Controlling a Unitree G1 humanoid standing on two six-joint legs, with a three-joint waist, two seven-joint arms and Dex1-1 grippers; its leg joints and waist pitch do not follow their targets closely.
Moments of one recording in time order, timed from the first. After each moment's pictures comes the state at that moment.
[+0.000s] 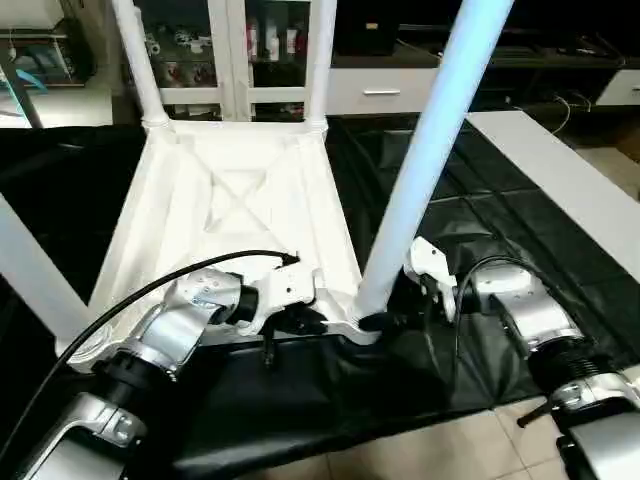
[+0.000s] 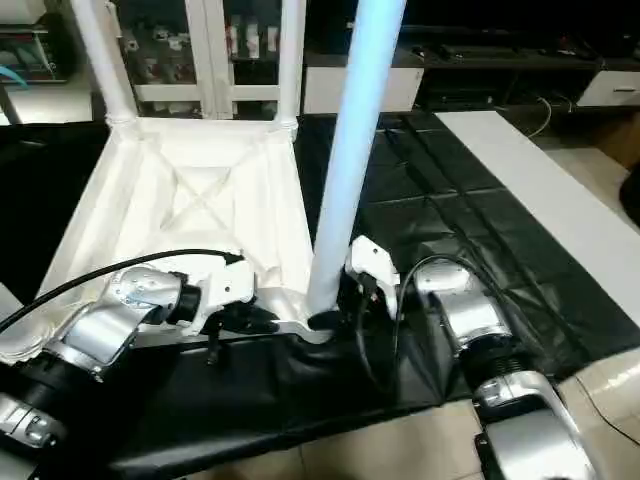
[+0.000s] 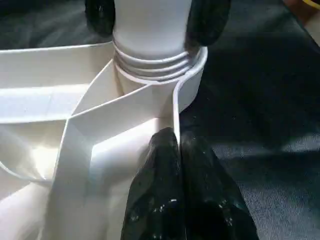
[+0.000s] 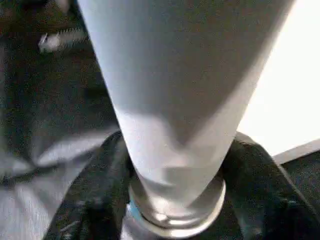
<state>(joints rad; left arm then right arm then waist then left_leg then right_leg) -0.50 0.39 -0.37 0.35 0.06 0.21 -1.15 -0.60 -0.34 0.19 0.76 0.15 -0.04 1.26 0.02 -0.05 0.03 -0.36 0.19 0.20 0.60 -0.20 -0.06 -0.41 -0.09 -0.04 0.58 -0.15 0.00</state>
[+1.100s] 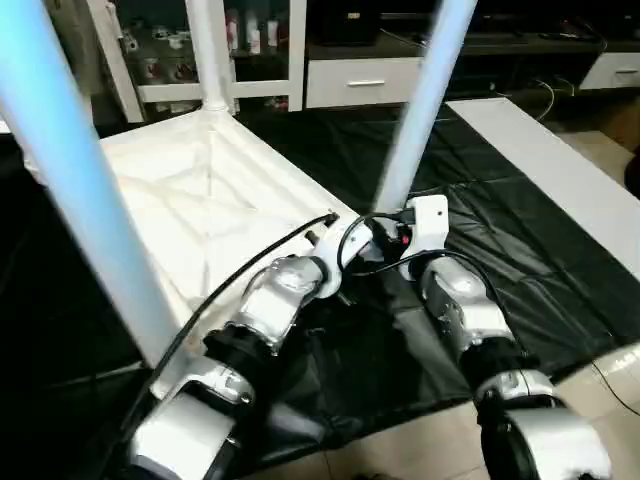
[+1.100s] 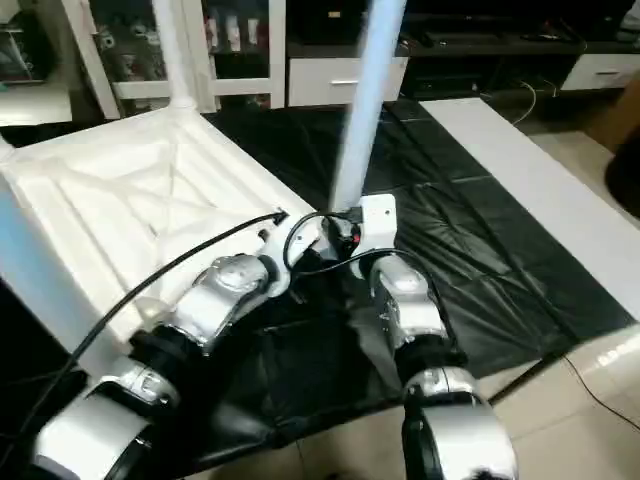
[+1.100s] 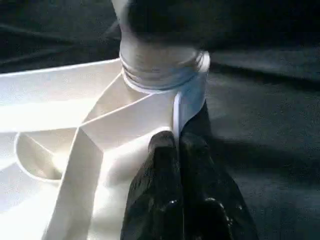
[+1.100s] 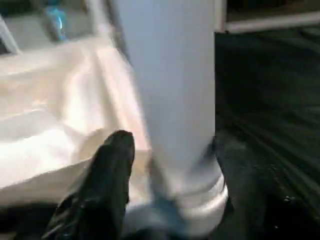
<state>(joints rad) -0.72 0.07 -0.27 0.74 0.16 0.23 -0.42 -0.62 -0.06 -0.06 0.78 0.21 -0.03 0.44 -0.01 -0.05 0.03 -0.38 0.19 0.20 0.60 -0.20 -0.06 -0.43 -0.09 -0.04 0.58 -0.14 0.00</state>
